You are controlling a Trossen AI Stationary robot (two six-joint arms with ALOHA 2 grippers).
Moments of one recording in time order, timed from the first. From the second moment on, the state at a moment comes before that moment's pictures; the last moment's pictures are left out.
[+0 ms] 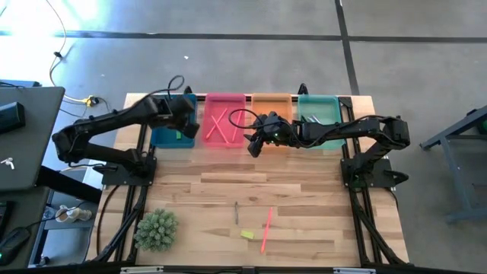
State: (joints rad) left arm 0.62 1.19 0.98 -1.06 -0.34 -0.51; right arm -0.12 1.59 1.10 -0.04 0.29 0.27
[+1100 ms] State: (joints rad) left arm 0.76 1.19 0.68 -0.73 -0.28 -0.65; right arm -0.08 1.59 1.10 -0.14 0.21 0.34
